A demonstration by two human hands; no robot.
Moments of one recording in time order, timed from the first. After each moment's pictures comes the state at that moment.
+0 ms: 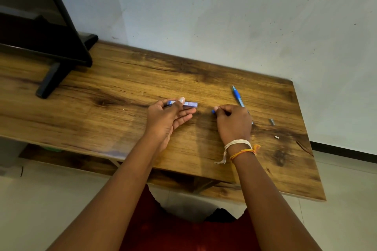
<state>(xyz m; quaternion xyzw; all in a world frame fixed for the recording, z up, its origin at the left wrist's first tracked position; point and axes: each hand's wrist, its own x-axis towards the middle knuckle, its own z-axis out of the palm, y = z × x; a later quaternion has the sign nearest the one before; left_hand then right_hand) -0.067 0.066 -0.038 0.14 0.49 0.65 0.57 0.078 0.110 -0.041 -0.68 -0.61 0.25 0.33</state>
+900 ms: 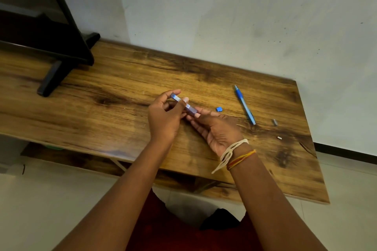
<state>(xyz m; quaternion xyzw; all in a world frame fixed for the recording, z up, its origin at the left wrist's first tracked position) -0.061 0.068 -0.054 0.23 0.60 0.66 0.39 0.051 0.092 -0.030 -0.47 -0.23 0.77 0.36</state>
